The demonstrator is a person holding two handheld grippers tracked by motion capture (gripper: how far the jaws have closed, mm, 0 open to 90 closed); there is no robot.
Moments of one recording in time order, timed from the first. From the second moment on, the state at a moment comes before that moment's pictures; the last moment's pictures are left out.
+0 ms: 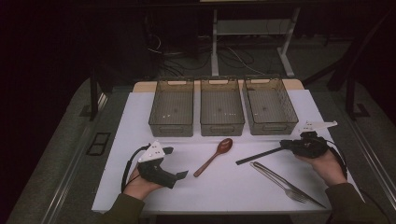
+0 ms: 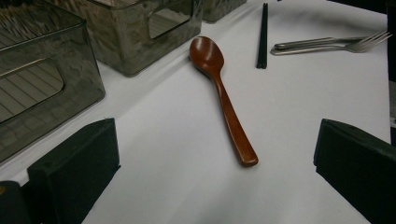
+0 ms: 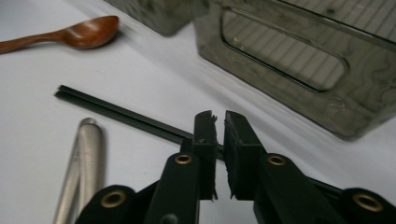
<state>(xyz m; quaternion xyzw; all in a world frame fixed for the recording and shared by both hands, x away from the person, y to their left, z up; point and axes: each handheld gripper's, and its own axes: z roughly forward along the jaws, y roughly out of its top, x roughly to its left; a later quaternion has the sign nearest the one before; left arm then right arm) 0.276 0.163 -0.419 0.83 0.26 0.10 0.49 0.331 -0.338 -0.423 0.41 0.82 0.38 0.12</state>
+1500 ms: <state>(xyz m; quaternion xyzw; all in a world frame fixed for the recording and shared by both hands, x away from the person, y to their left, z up) 0.276 0.164 -0.420 0.83 0.26 0.09 0.49 0.365 -0.367 -0.444 0.48 0.82 0.28 0.15</state>
